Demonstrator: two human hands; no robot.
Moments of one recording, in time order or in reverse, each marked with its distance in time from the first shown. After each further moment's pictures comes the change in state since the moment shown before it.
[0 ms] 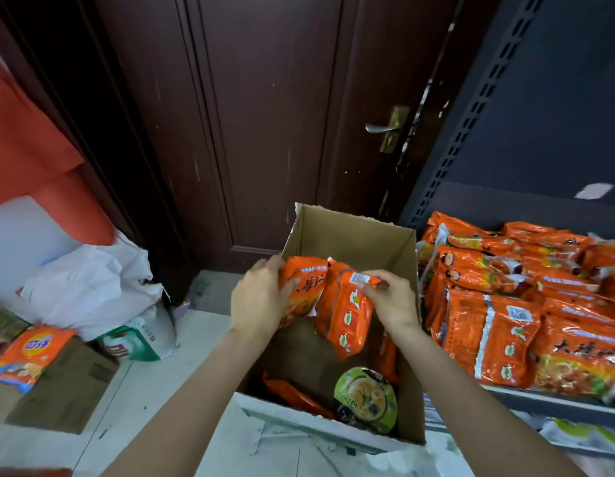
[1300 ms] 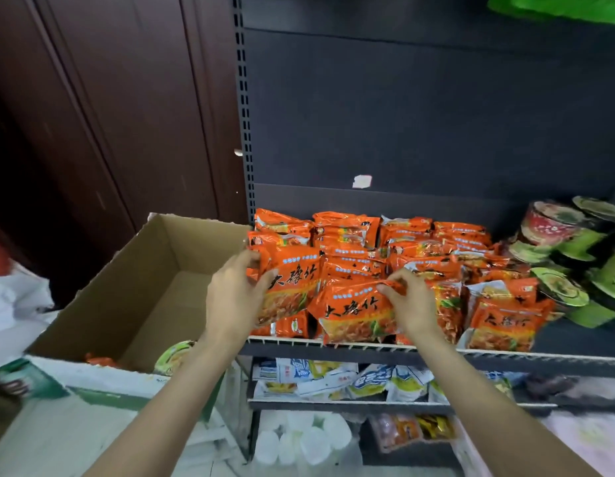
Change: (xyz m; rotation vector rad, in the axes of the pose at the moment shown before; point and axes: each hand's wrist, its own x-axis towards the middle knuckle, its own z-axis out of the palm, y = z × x) left_hand -0.147 0.296 0.097 -0.281 0.155 0.107; right_hand -0.072 0.154 -0.369 -0.186 0.229 -0.108
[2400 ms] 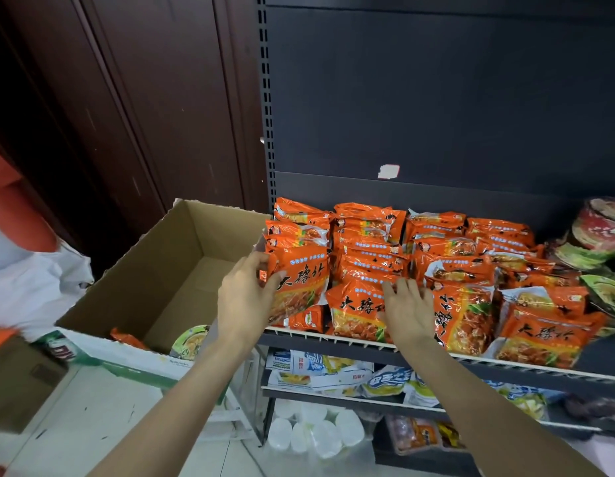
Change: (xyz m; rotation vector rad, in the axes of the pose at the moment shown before) left_hand -0.010 -0.013 0.020 0.038 0.069 -0.082; right_hand 0.015 0.031 0.050 -0.956 -0.196 -0.277
